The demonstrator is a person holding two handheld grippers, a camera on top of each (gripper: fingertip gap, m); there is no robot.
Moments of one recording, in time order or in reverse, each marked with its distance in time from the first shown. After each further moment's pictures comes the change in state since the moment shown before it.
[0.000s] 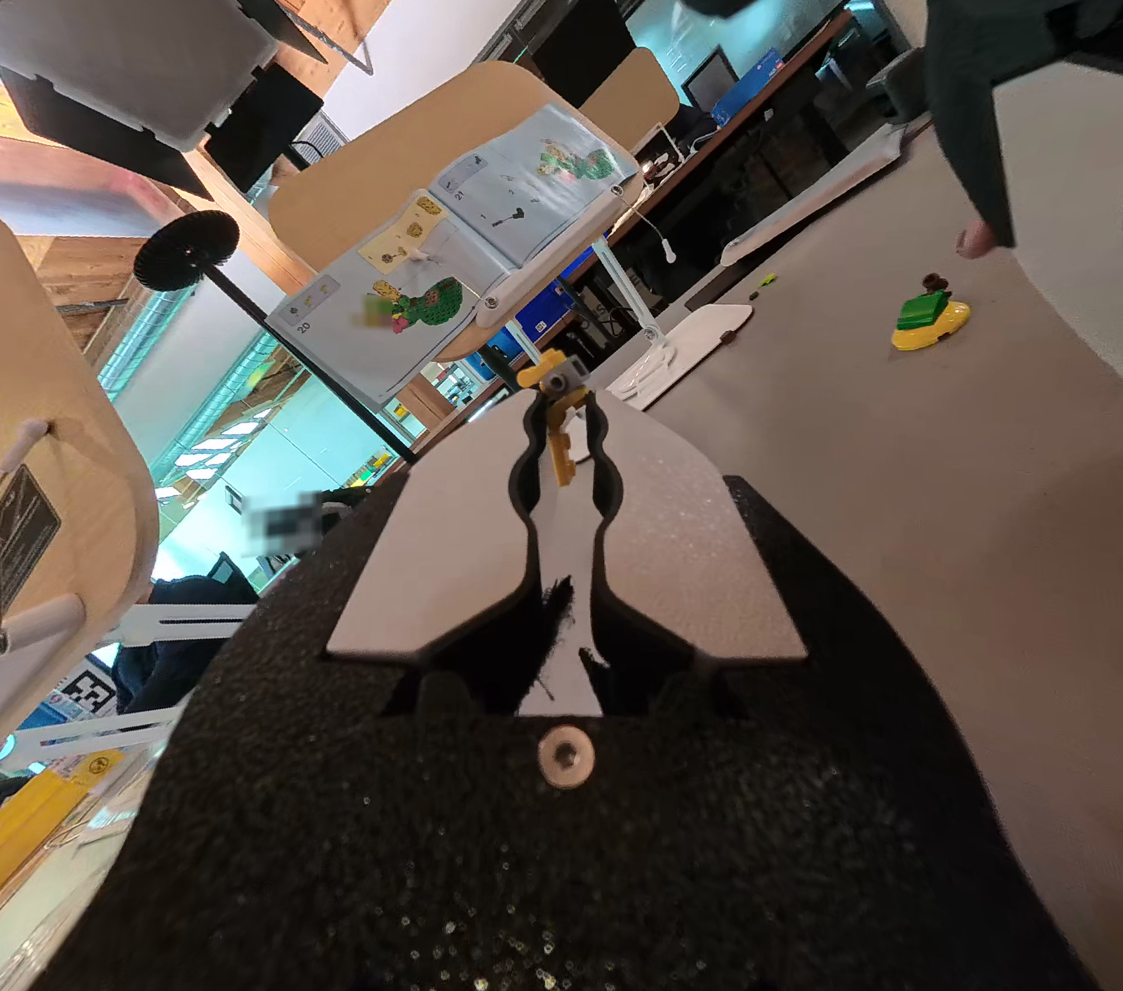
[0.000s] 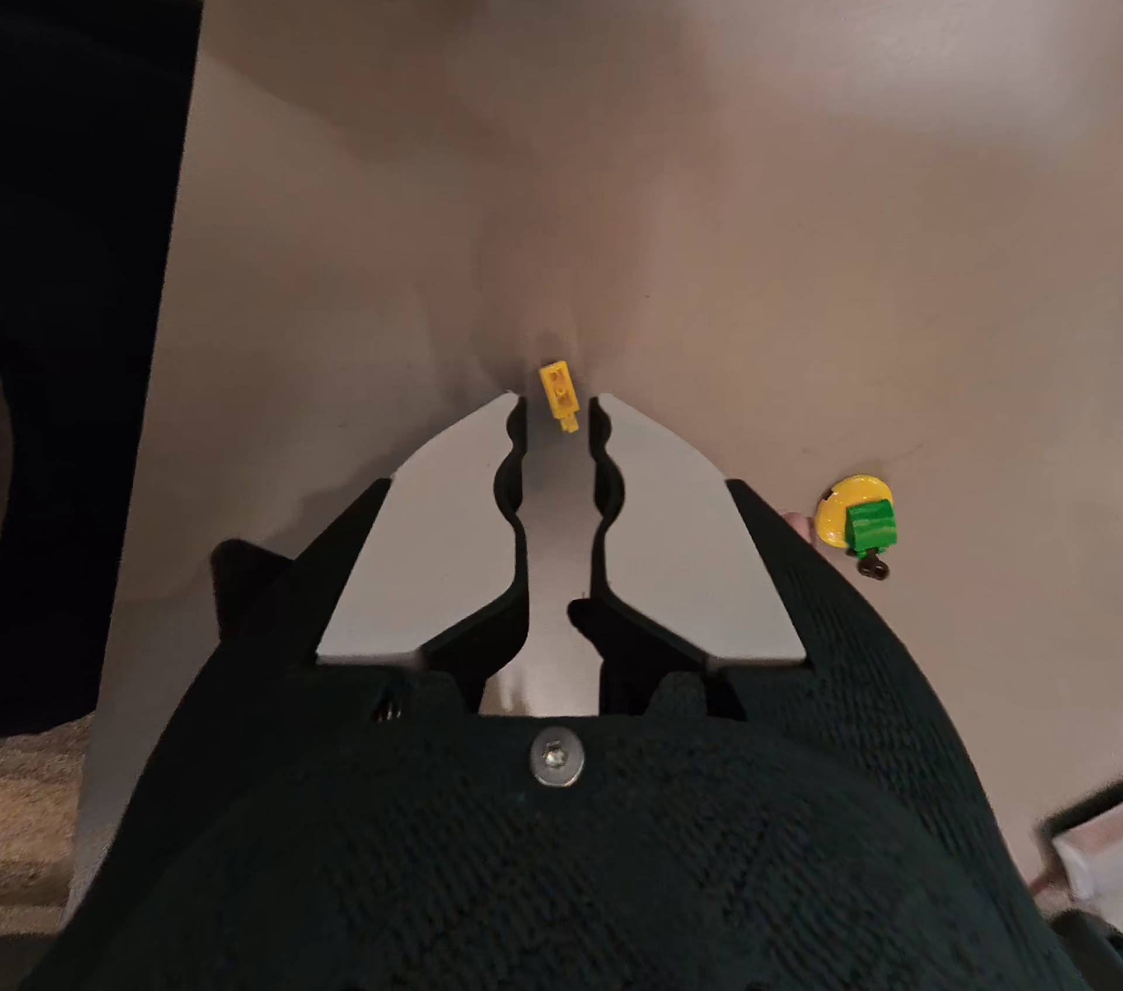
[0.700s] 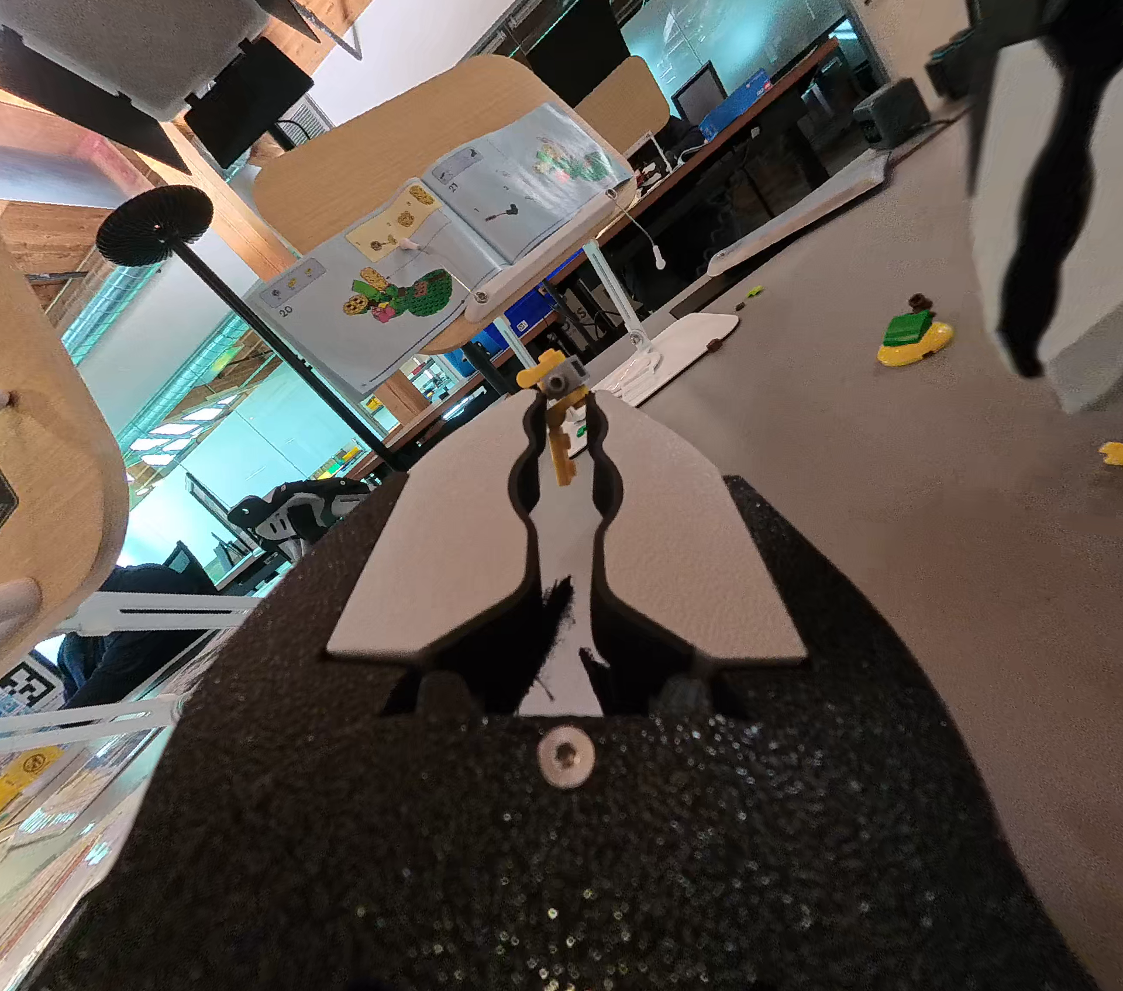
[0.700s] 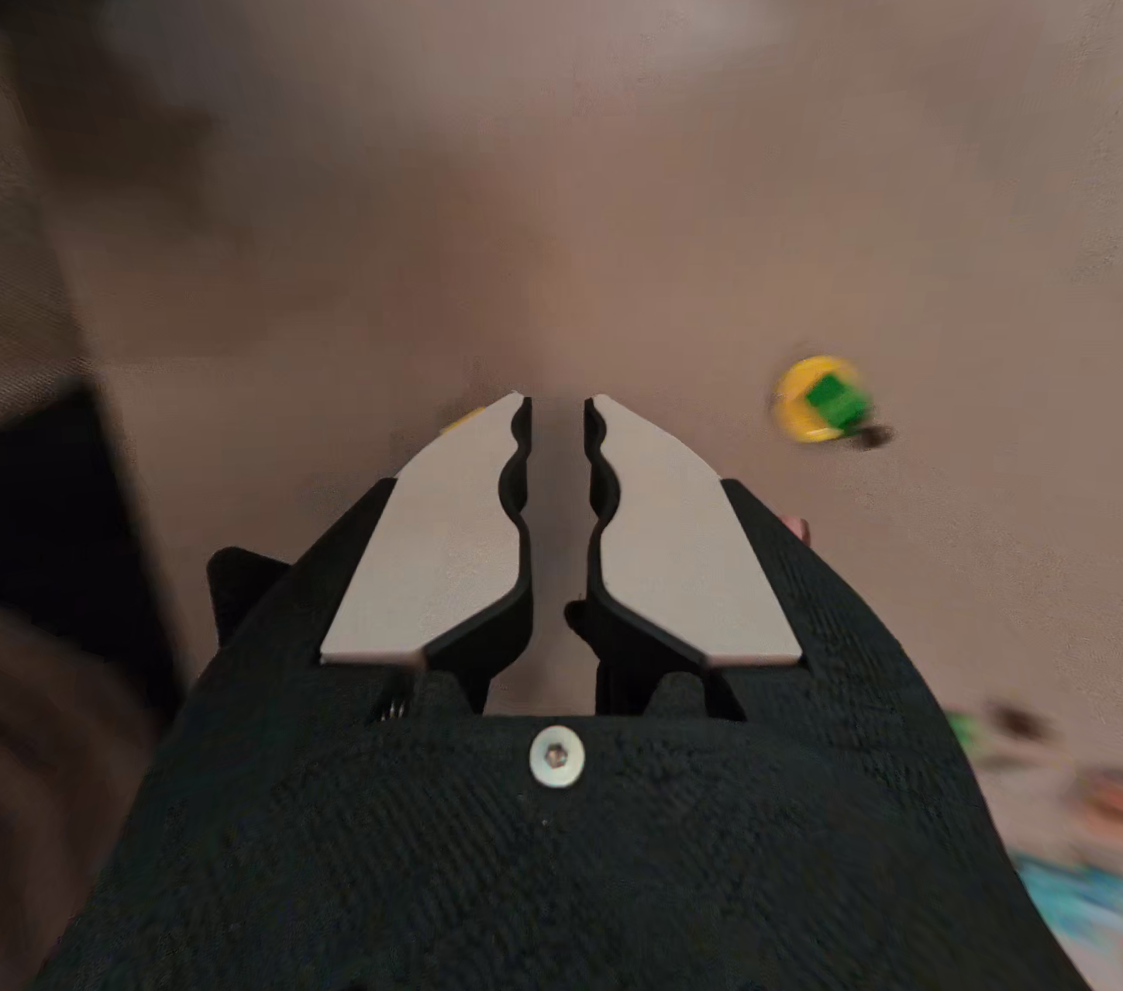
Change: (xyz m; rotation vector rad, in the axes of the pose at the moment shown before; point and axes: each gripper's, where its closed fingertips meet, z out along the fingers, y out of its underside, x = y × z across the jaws) left arm -0.001 0.002 0.000 0.003 0.019 -0.068; right arm 0.038 -0.002 -0.011 0.197 0.166 0.526
